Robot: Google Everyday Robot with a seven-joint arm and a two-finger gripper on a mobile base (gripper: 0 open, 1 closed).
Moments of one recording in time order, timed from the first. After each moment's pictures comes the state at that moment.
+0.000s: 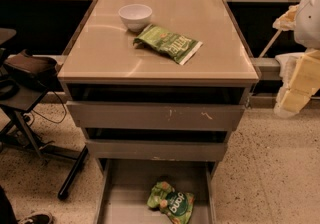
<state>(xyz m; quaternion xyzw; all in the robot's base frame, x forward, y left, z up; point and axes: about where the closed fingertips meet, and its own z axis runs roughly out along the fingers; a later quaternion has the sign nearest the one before) 0.438 -0.216 0.979 -0.60 0.78 -0.04 0.16</state>
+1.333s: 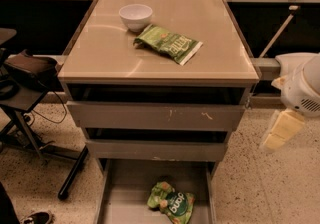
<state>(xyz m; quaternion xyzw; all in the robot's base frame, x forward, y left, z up) 0.454 -0.267 0.827 -0.53 0.83 0.02 0.16</state>
